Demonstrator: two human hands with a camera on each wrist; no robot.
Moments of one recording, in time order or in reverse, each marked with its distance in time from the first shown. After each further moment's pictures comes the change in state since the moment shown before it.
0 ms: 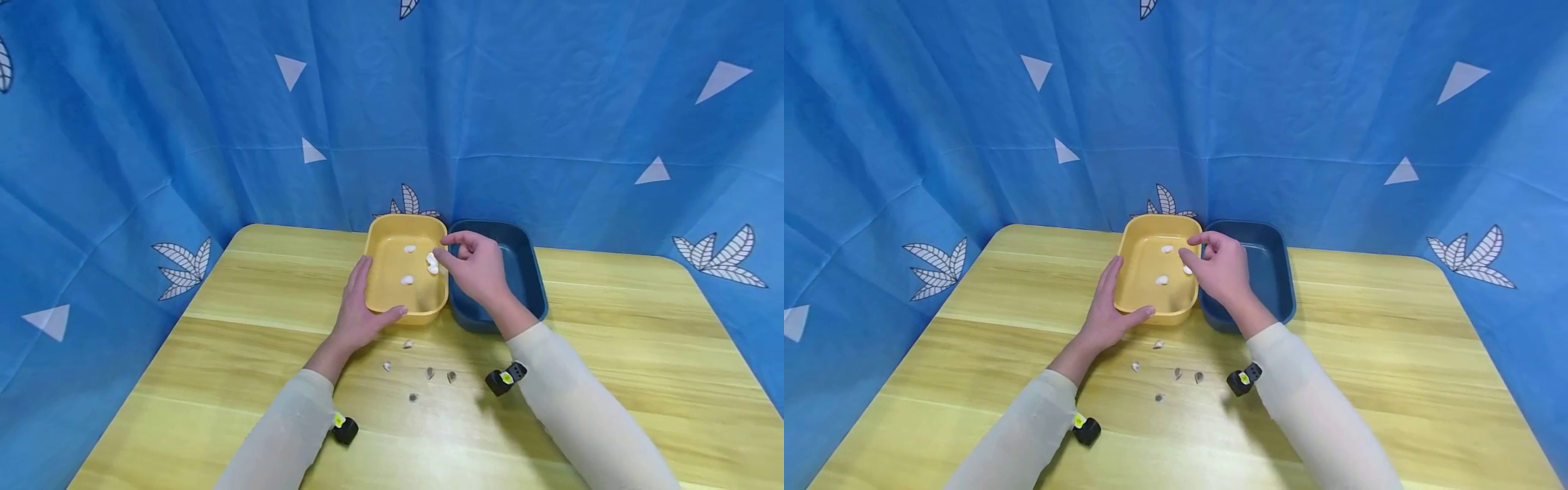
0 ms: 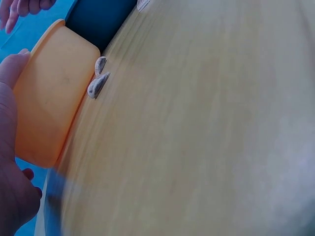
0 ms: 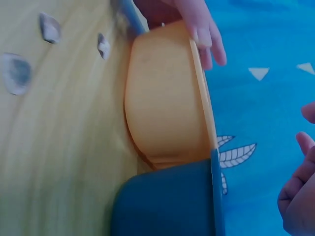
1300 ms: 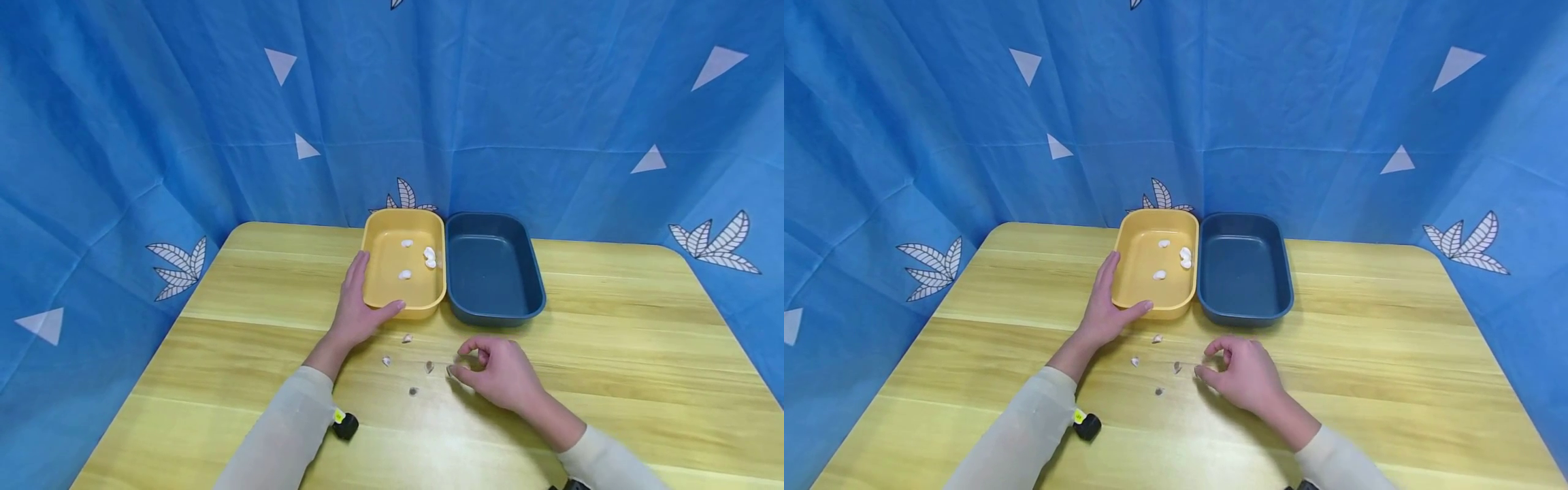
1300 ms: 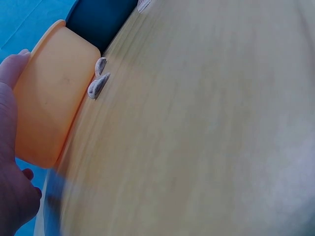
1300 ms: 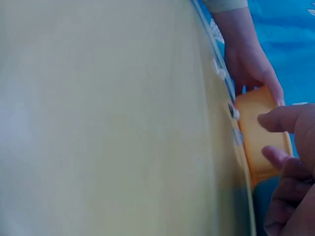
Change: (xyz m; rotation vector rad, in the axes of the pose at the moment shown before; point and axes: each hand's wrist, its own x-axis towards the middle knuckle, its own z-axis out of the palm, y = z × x) left_hand 0.000 0.001 0.000 -0.011 -0.013 -0.010; right_hand -0.144 0.045 -0.016 -0.273 -0.263 0.042
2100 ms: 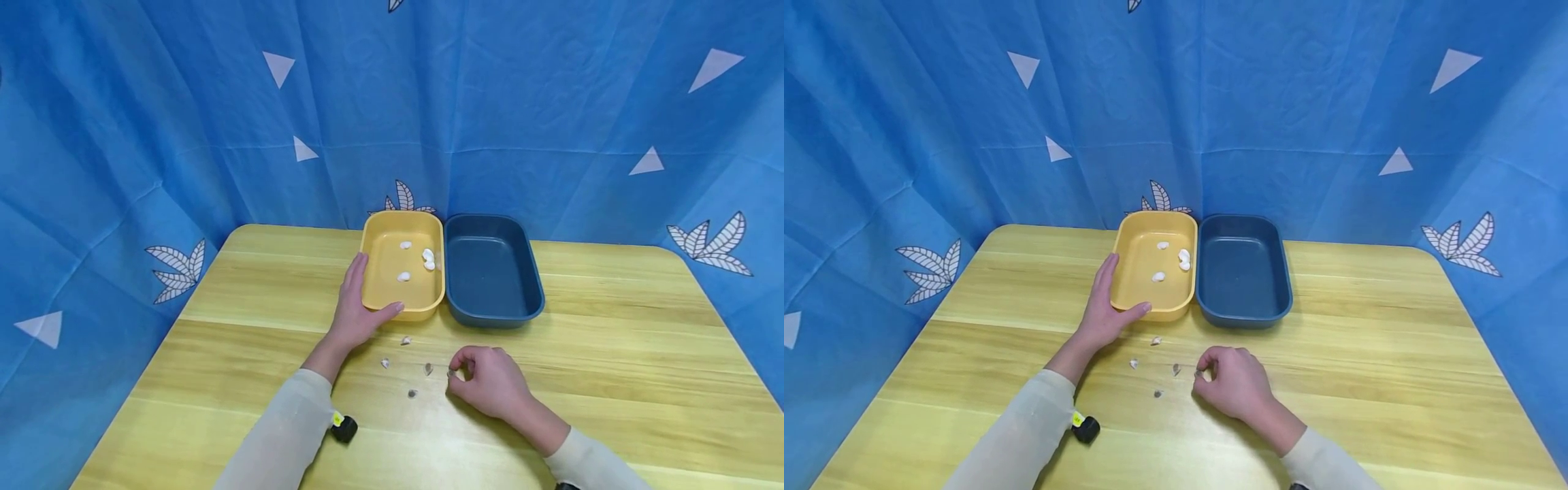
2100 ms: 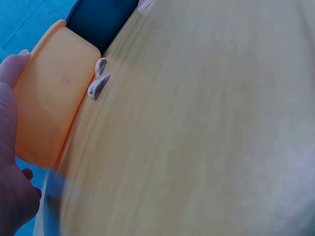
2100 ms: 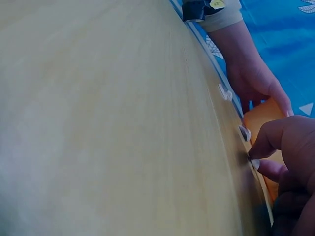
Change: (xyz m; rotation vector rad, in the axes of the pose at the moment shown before) left_hand -0.001 0.002 -0.002 0.004 -0.007 -0.023; right_hand 0.000 -0.003 0.015 -0.139 -0.067 0.028
